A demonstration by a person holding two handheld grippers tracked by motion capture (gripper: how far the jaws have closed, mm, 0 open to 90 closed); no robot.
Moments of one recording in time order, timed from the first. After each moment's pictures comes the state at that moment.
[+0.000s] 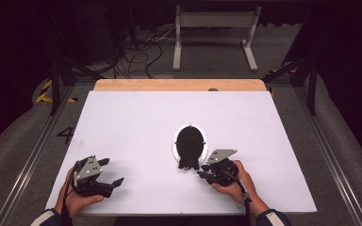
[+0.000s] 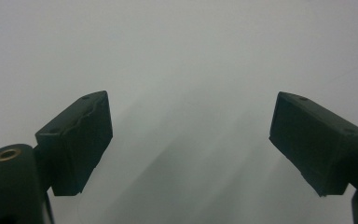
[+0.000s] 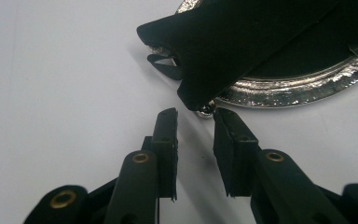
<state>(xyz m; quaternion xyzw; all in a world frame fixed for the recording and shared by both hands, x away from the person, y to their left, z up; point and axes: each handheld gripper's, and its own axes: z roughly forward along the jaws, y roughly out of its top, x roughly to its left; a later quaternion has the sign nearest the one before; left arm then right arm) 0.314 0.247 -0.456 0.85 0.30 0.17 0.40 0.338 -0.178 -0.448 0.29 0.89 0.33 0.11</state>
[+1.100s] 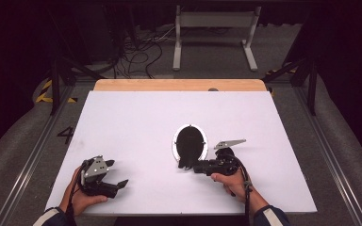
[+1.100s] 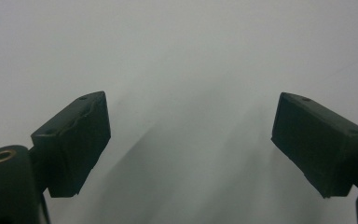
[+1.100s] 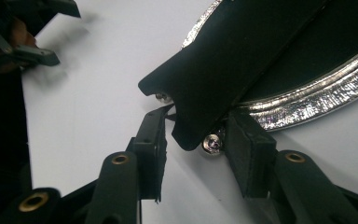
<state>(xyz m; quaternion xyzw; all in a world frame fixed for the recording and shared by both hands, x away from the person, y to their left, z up) 0.321 0.234 -0.466 0.86 0.30 0.14 0.38 0.370 -0.195 -0.464 0.40 0.80 0.45 -0.06</state>
